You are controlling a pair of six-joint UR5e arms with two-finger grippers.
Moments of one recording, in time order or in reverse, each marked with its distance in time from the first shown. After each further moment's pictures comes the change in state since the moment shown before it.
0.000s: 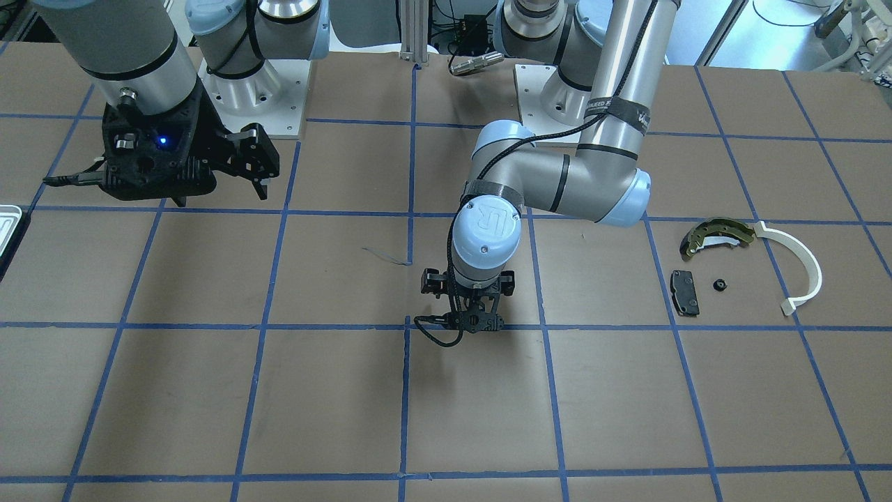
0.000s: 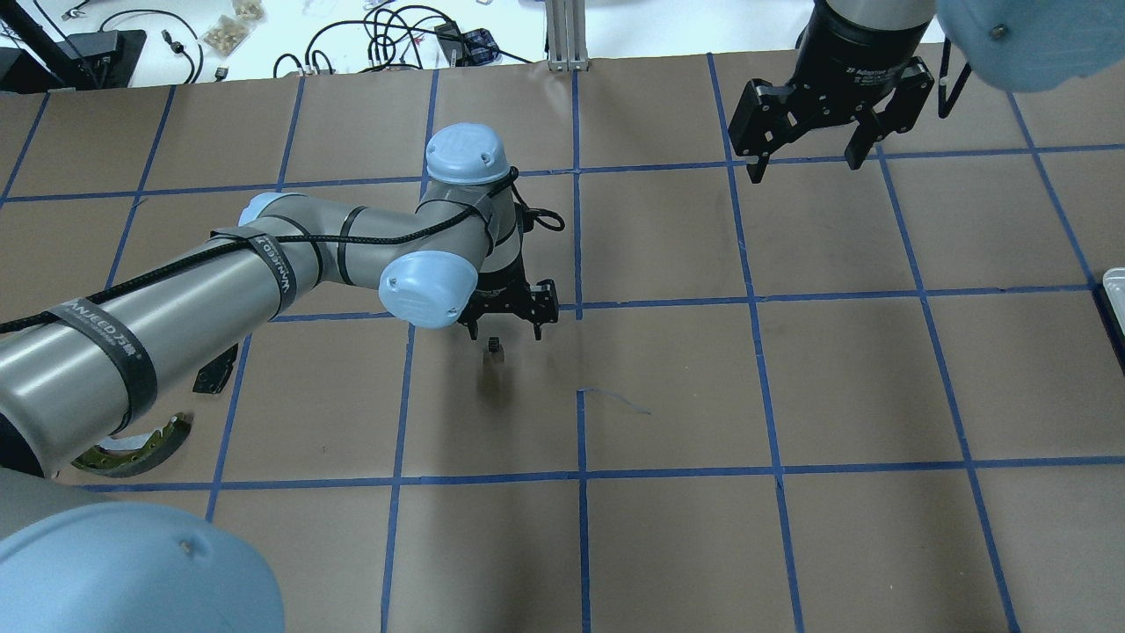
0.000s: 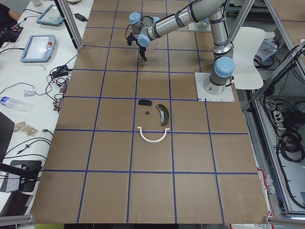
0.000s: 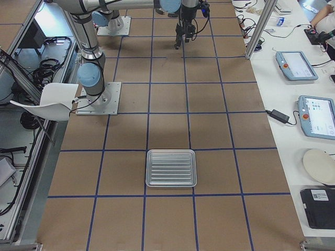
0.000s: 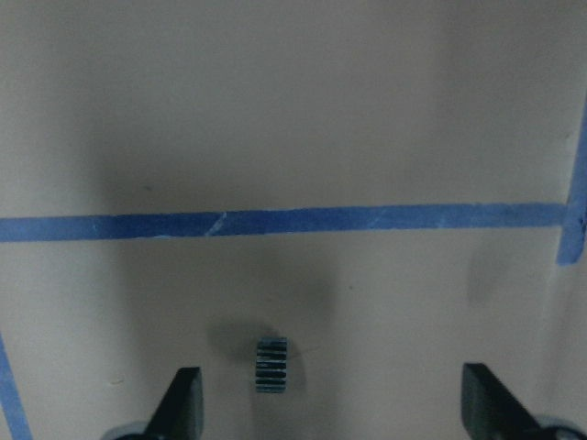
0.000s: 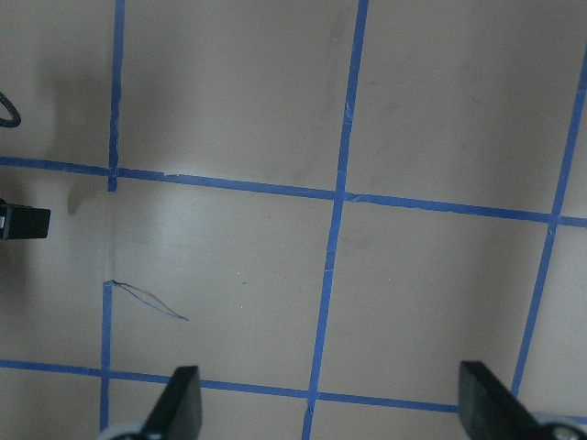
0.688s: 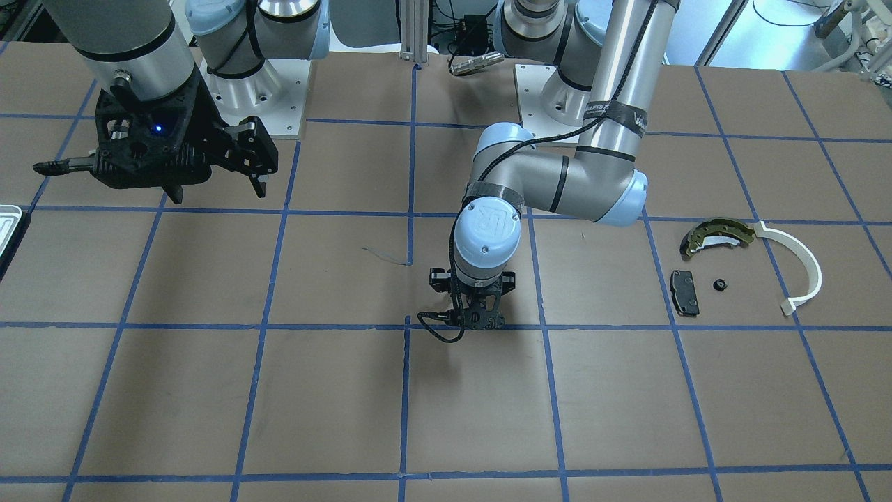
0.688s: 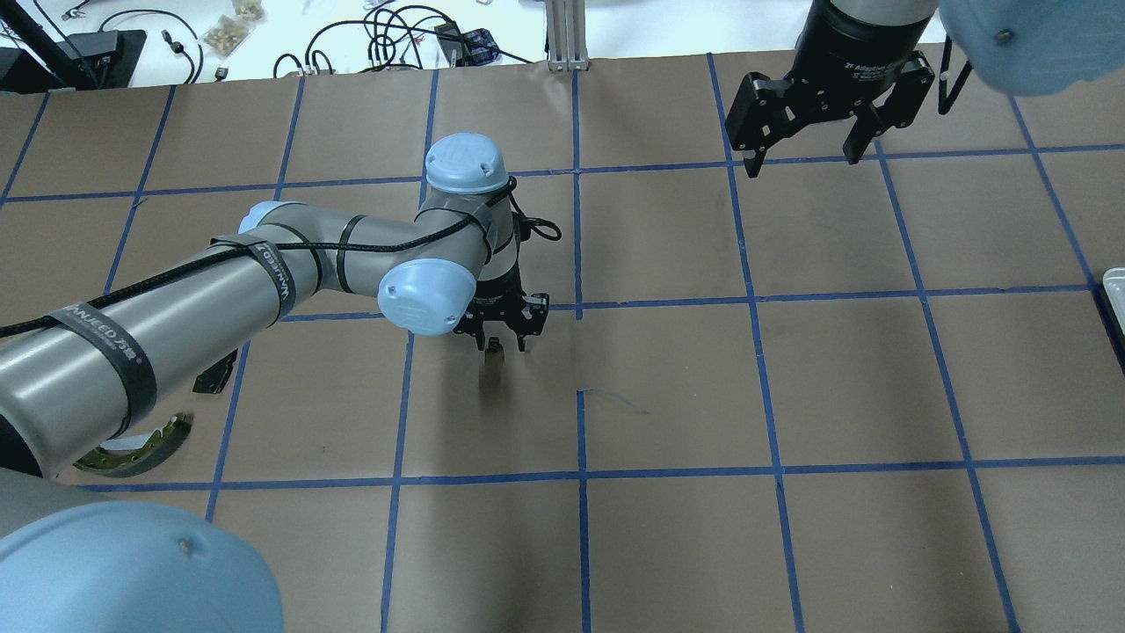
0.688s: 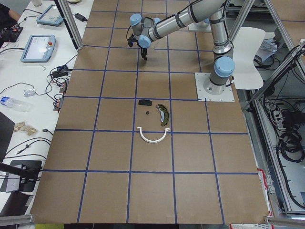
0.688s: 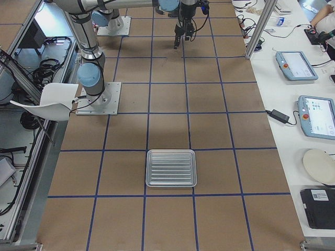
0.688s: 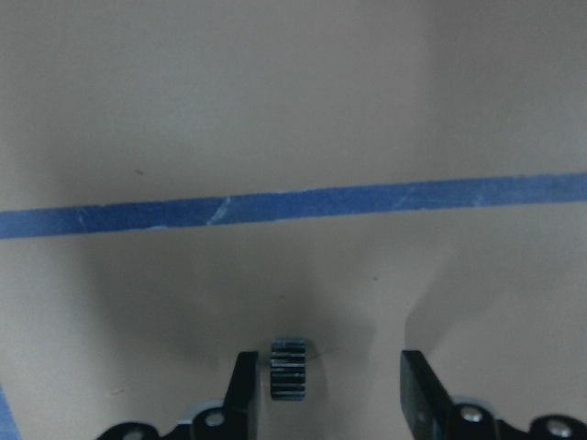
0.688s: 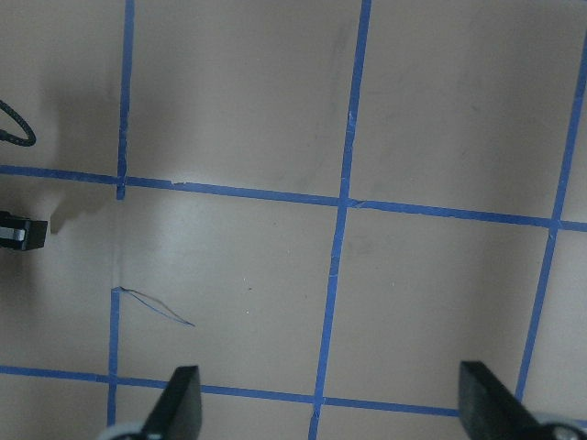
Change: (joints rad) left arm 0.003 0.001 -0.014 -0.003 0.020 0.006; right arm 0.006 -0.010 0.004 -0.010 0.000 0.012
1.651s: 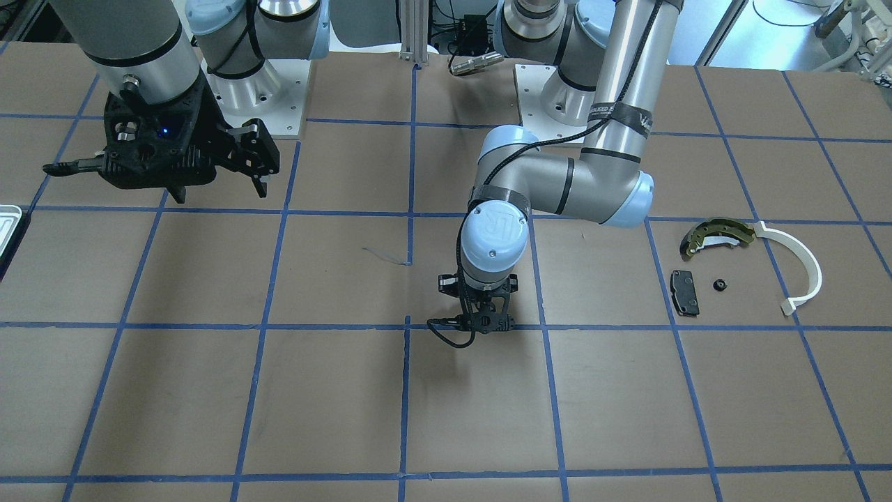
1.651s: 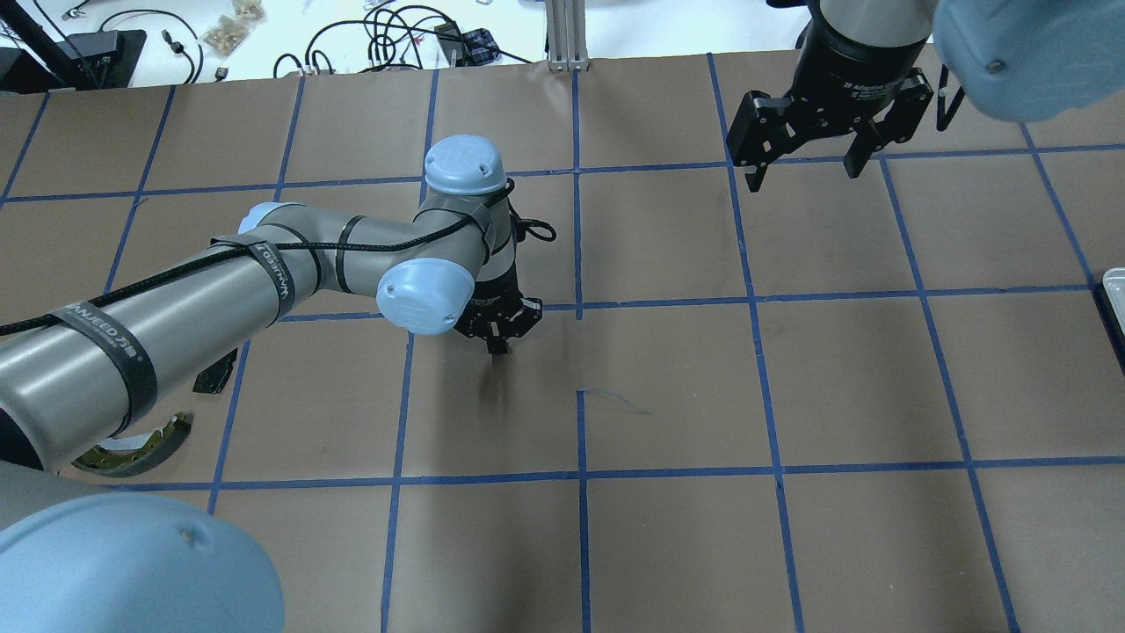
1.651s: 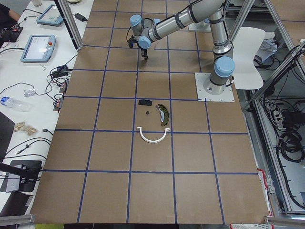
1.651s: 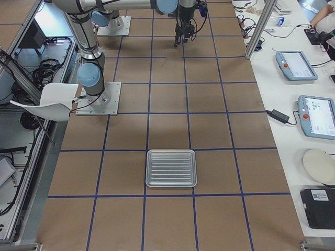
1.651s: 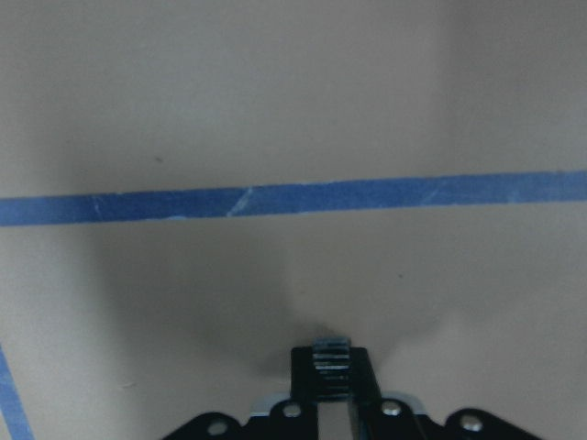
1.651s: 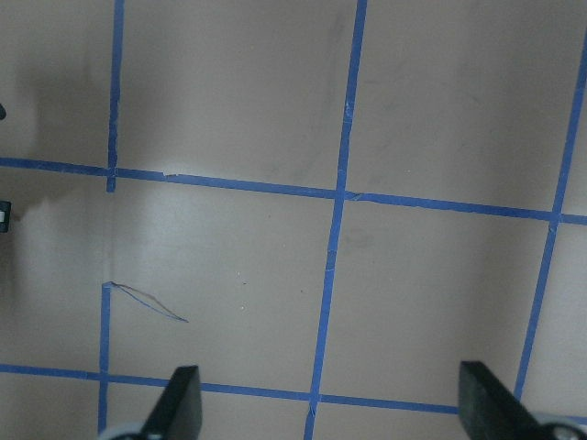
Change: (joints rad) left arm 0.035 0.006 0.010 -0.009 0.010 -0.044; right arm 0.000 -0.018 0.039 -0.024 -0.006 -0.001
